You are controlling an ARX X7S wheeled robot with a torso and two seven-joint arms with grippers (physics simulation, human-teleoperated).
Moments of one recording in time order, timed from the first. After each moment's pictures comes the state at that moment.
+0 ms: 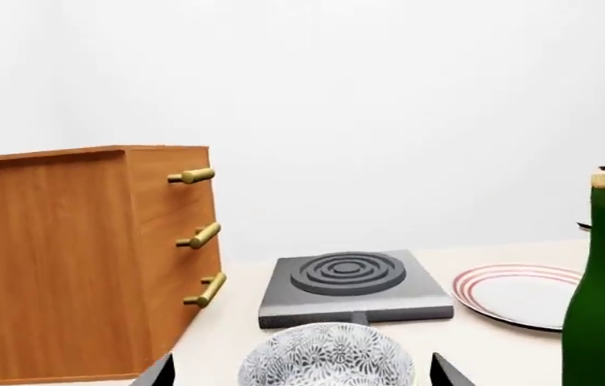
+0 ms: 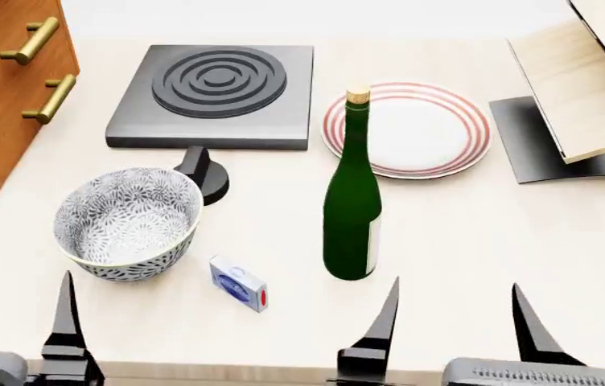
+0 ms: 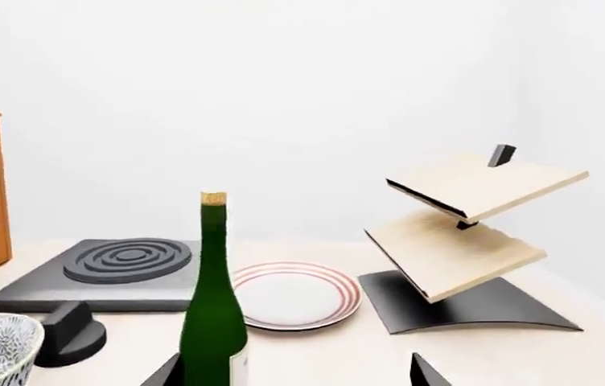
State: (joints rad) left arm -0.05 -0.17 0.08 0.51 -0.06 -0.32 -0.16; right arm 0.06 0.15 -0.10 -0.72 0.10 0.59 0.25
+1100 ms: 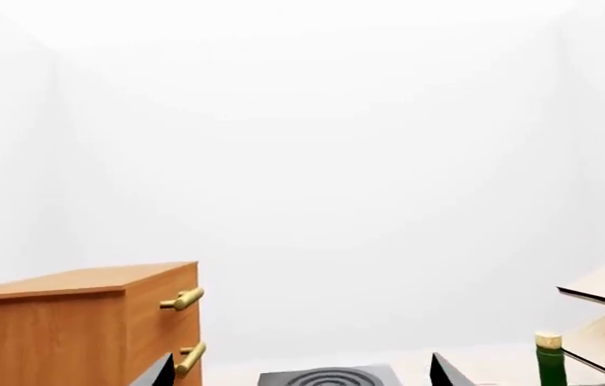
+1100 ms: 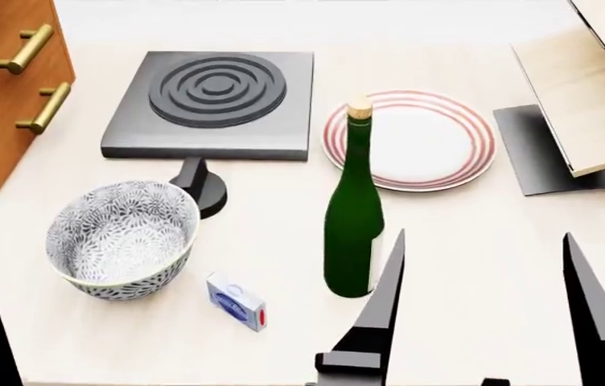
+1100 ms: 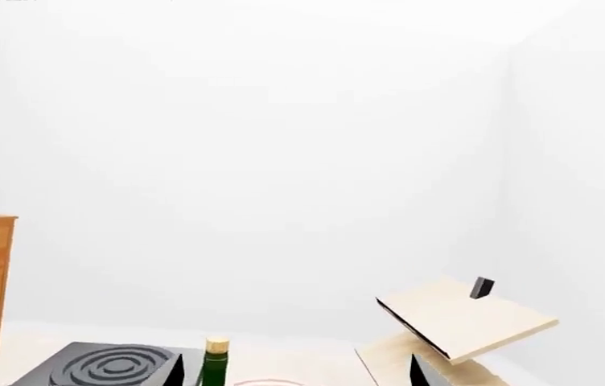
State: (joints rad) left arm -0.06 -0.57 0.18 1.04 -0.45 -0.49 -0.59; right arm 0.57 0.91 -0.76 -1.04 0.76 0.45 1.28
